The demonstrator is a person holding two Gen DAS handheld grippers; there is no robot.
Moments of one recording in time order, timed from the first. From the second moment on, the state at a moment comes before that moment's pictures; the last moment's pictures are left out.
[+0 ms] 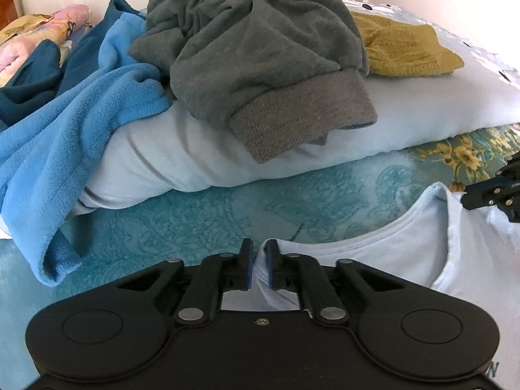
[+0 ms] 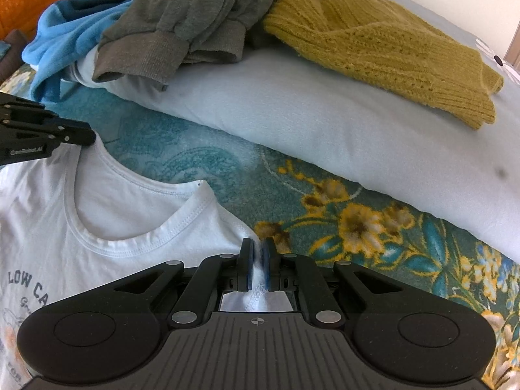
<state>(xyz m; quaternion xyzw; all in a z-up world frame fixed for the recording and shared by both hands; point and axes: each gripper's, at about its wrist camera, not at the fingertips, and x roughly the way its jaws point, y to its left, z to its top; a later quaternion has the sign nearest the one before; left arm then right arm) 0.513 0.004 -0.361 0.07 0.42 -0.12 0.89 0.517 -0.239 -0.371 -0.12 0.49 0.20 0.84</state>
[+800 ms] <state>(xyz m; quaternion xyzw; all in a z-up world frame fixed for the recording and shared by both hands) 0.305 0.052 -0.285 -0.04 0.38 -0.04 0.92 0.271 -0.348 -0.293 0.06 0.47 -0.02 0.88</state>
